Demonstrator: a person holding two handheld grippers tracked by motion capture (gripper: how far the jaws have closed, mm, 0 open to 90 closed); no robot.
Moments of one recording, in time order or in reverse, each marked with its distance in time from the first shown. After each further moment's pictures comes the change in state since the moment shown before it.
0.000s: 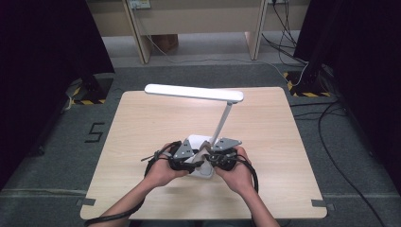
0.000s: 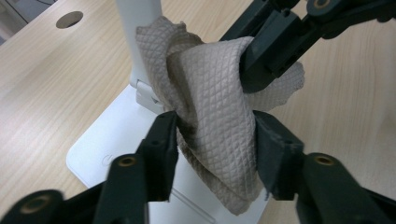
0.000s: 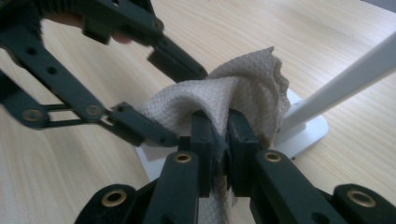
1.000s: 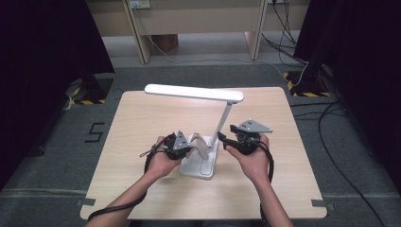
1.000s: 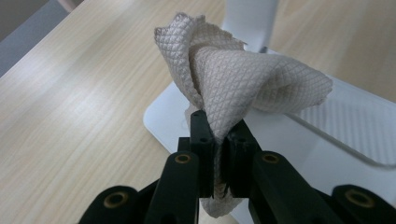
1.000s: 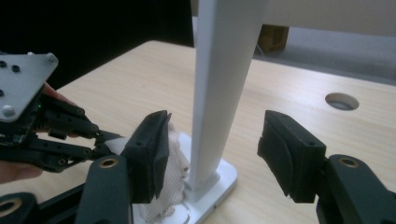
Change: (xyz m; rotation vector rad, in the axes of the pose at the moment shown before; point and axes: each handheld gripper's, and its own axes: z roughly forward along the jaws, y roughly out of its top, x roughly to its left) left arm 0.037 -0.013 0.012 0.097 0.200 -0.067; right arm -0.049 0.017 -0.042 -0.264 -0.172 0.215
